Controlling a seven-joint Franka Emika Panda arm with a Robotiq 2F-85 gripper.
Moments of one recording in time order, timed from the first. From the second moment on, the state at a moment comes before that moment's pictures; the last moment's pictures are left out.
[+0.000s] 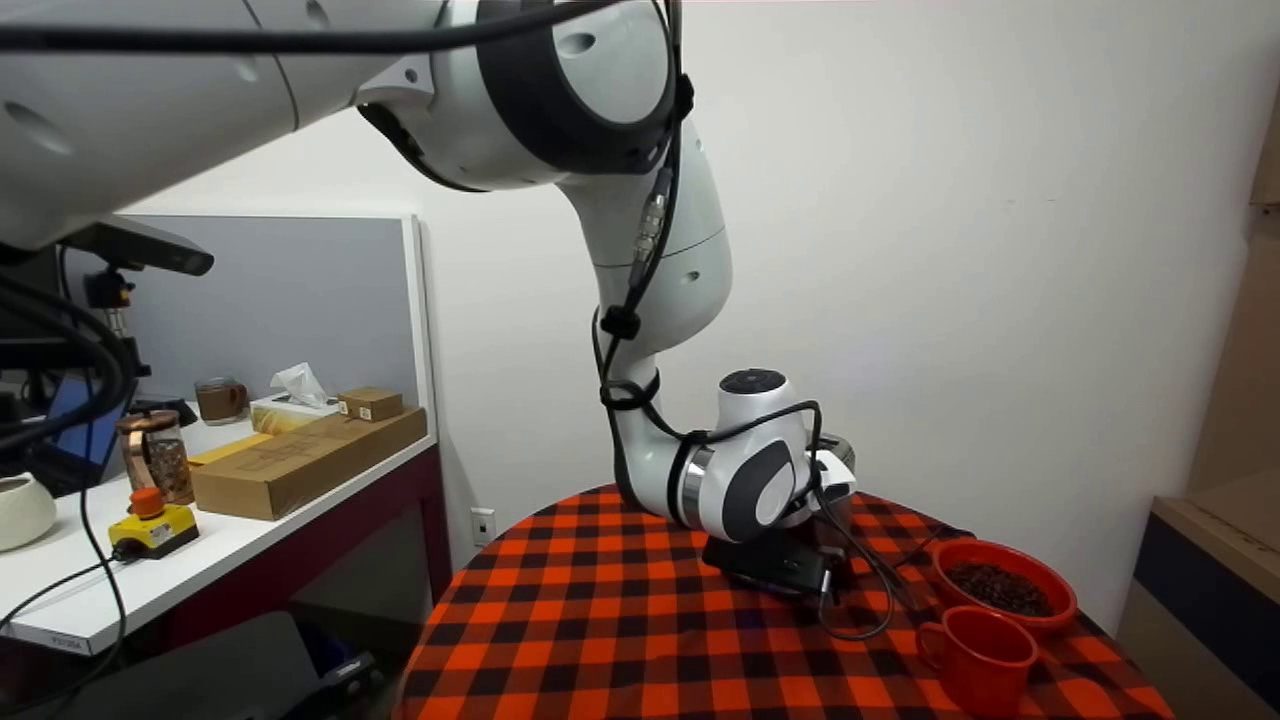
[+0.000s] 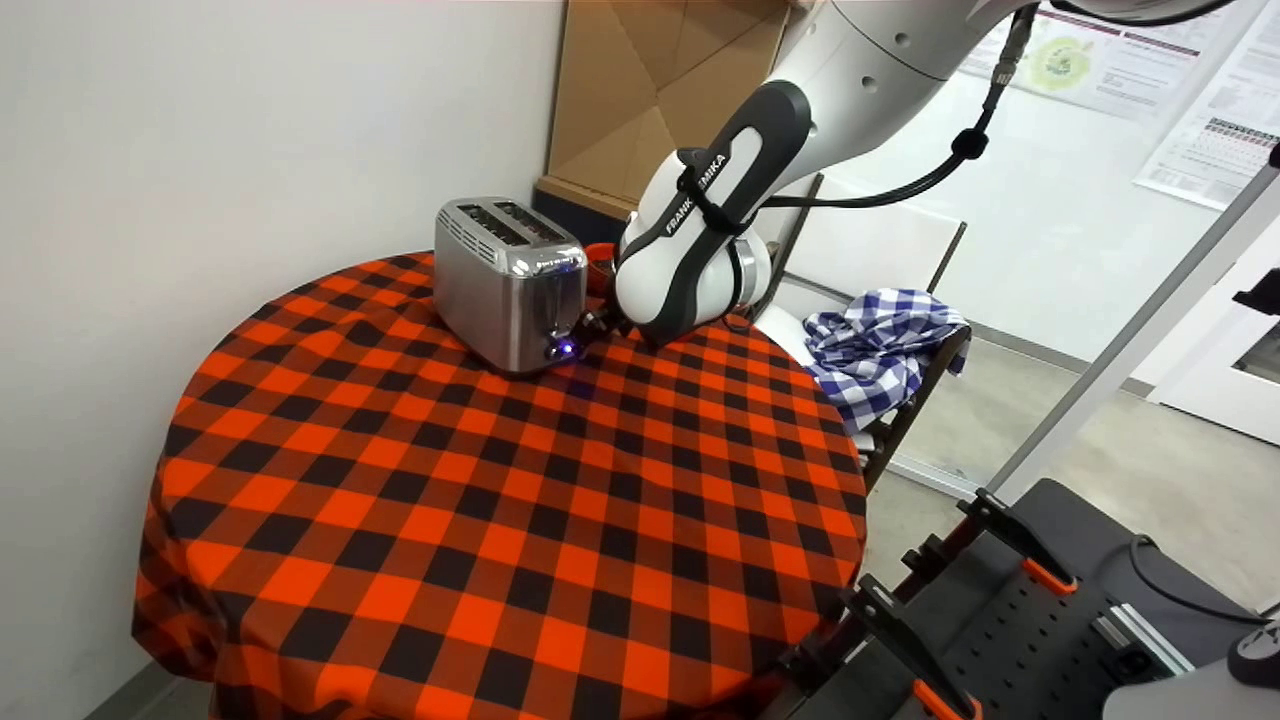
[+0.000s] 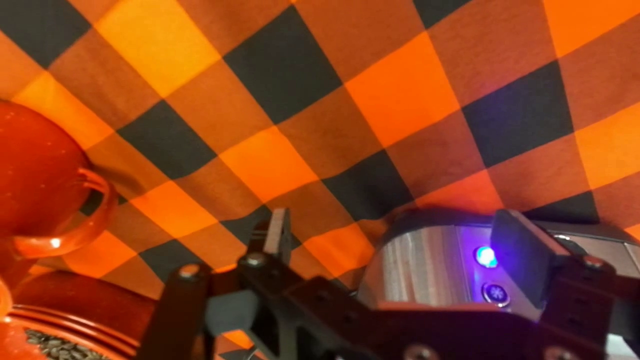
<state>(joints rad) 0.00 1.04 -0.04 -1.73 -0.12 3.16 -0.10</state>
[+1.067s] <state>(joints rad) 0.01 1.06 -0.05 -1.70 -0.11 3.20 -0.08</state>
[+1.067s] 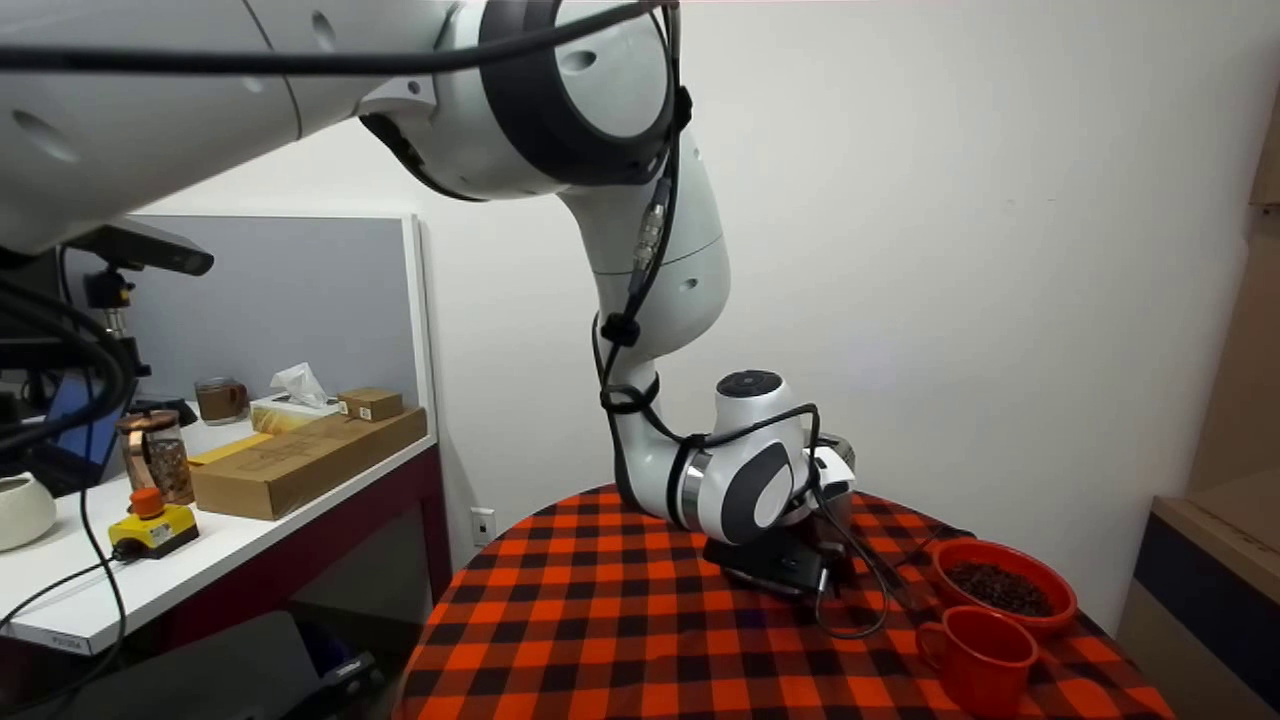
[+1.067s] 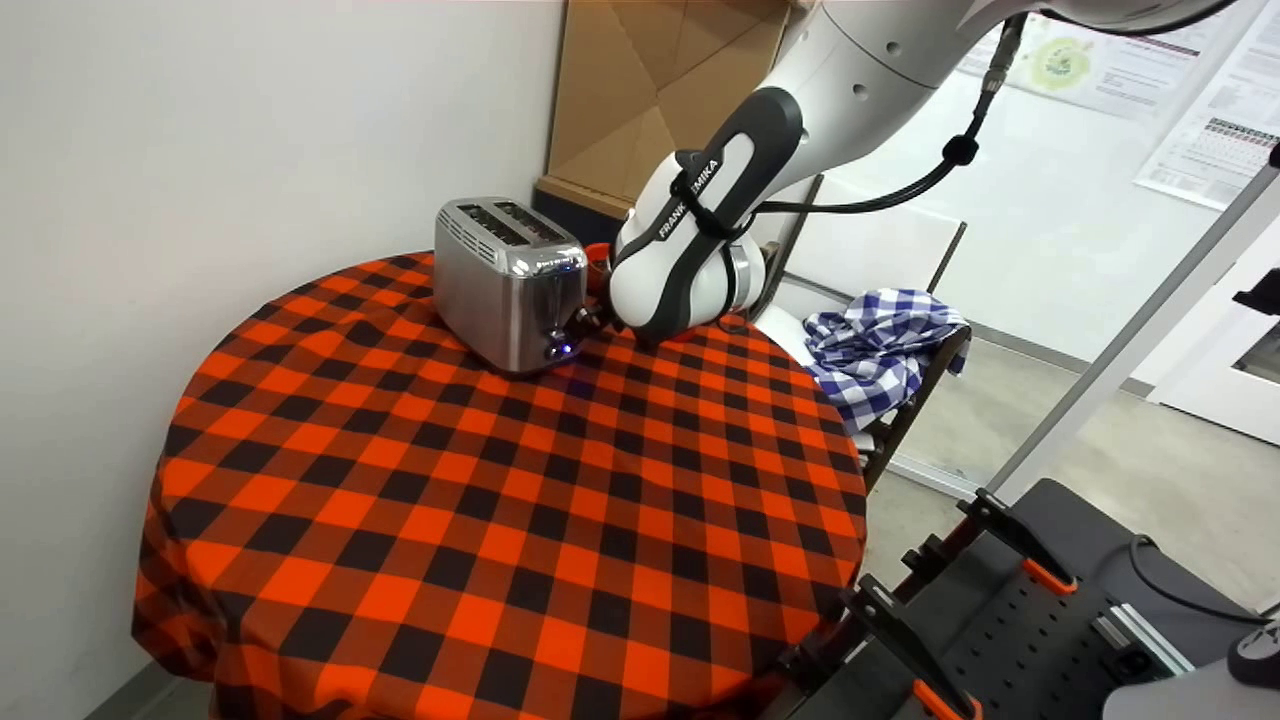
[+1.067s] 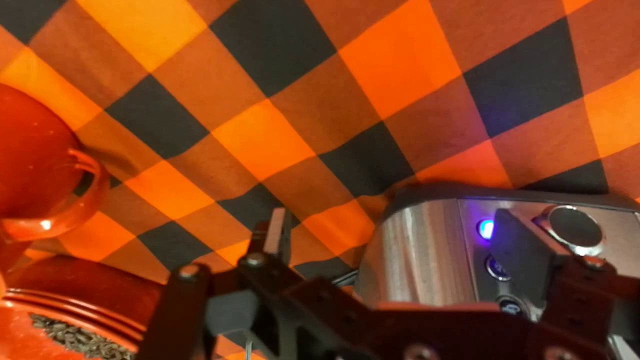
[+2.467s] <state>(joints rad) 0.02 1.11 -0.05 -1.68 -0.08 3.25 -0.05</state>
